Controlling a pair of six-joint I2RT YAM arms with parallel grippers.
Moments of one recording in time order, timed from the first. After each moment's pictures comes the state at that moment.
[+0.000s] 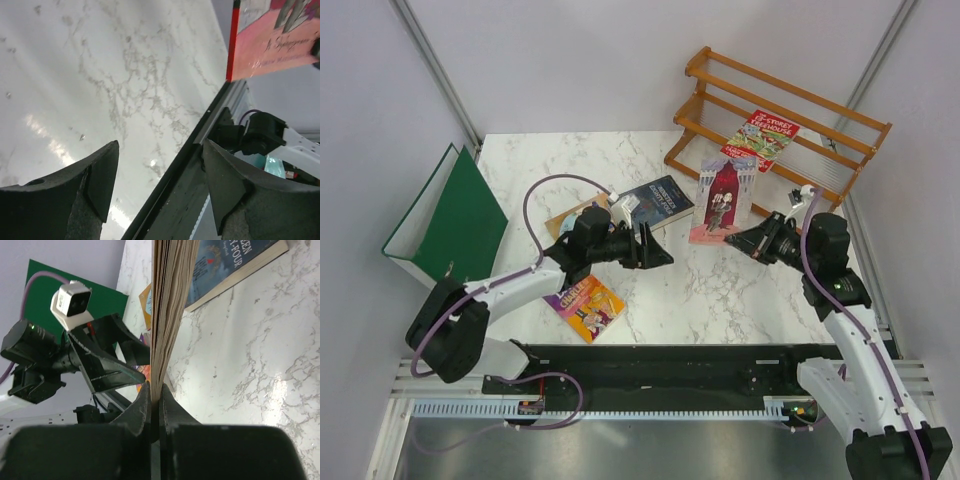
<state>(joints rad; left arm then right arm) -0.66 1.40 0.76 0.25 0.51 -0.70 0.11 0.75 0.69 -0.27 -0.61 0.76</state>
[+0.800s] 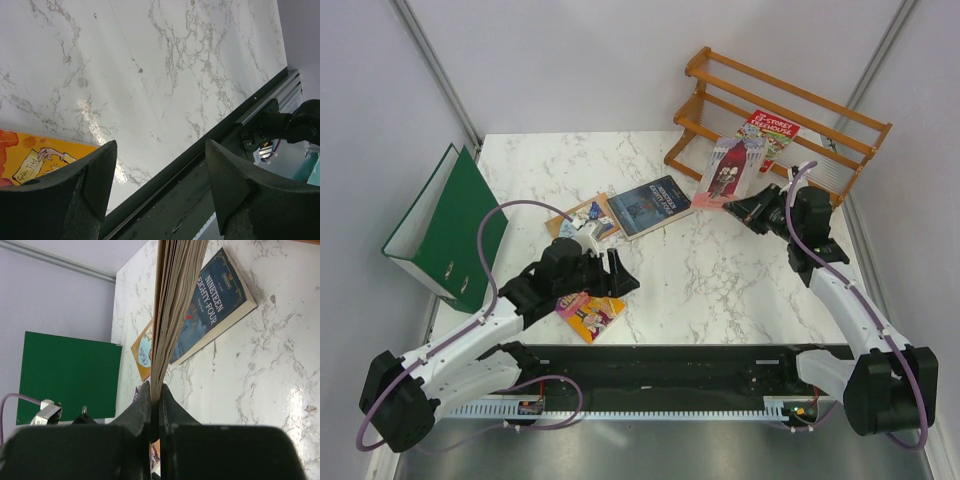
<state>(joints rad) -0.69 0.92 0.57 -0.19 0.21 -0.64 0.10 1.09 0.73 0.05 -0.45 0.89</state>
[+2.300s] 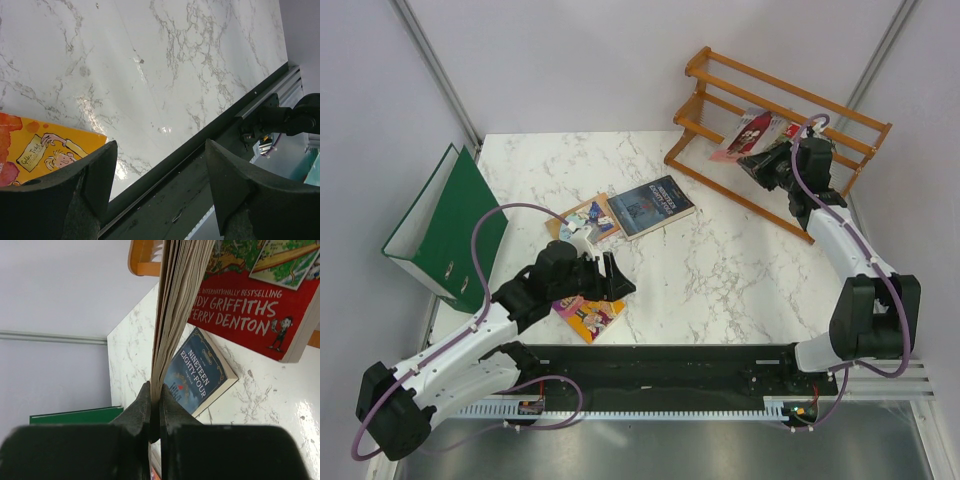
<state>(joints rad) -0.69 0.85 0.57 -0.27 0.22 -0.64 0.02 1.45 1.09 0.03 -0.31 0.97</state>
